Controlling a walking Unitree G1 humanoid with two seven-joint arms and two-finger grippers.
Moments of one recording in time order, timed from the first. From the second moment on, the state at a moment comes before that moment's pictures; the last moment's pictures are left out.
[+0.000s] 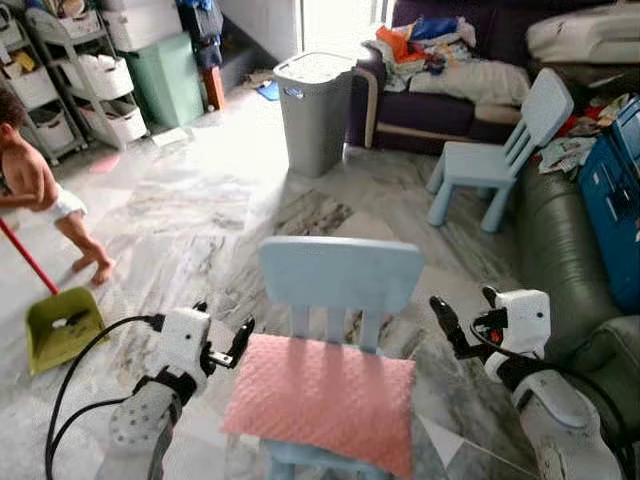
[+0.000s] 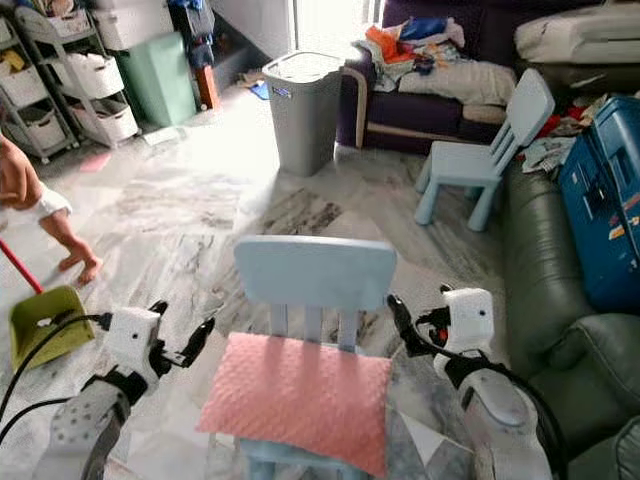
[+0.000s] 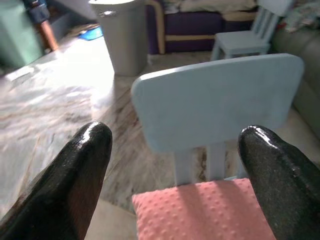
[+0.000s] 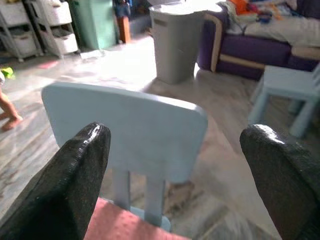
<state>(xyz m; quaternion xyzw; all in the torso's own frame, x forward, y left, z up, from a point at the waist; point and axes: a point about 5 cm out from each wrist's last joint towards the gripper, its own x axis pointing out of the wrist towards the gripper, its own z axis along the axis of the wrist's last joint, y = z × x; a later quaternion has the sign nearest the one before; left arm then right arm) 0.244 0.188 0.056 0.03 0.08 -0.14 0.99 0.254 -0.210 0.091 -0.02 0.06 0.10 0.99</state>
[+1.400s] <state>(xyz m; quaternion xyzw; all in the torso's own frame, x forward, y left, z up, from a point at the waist) 0.256 0.186 0.099 0.00 0.03 -0.10 0.99 0.256 -0.182 0.111 0.01 0.06 0.08 1.00</state>
